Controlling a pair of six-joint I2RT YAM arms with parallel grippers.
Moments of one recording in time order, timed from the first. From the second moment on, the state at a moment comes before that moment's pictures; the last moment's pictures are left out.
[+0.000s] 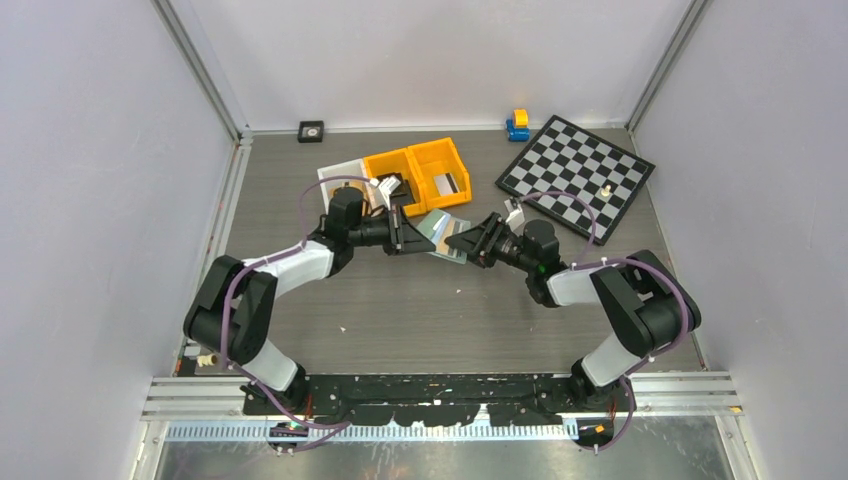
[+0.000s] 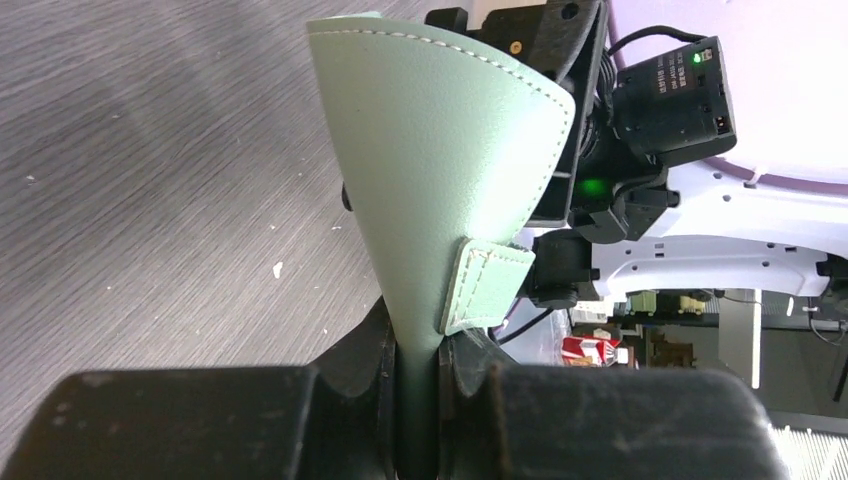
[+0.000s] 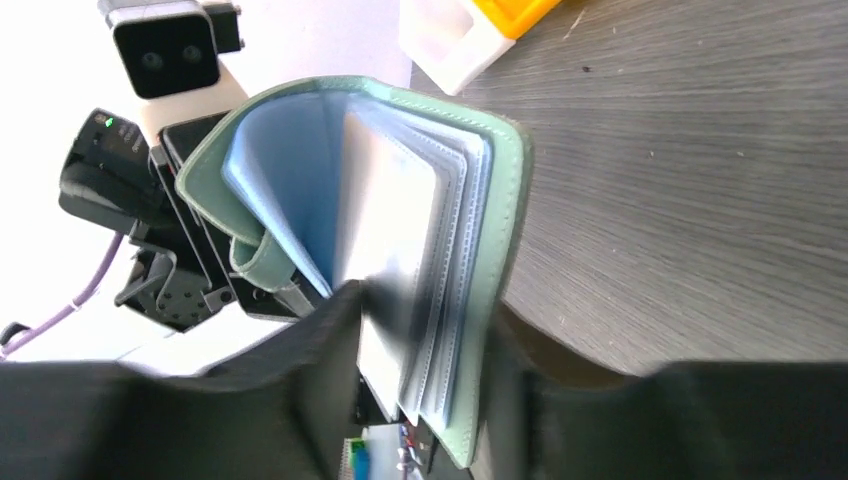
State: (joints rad) left arm -0.43 1.56 0.79 0.36 0.84 -0.81; right arm 0.42 1.58 0.46 0.95 -0.54 1.19
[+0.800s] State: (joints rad) left arm -0.53 1.44 0.80 0.03 0.42 -0.53; right arm 0.70 1.31 0.68 0.12 -0.05 0.75
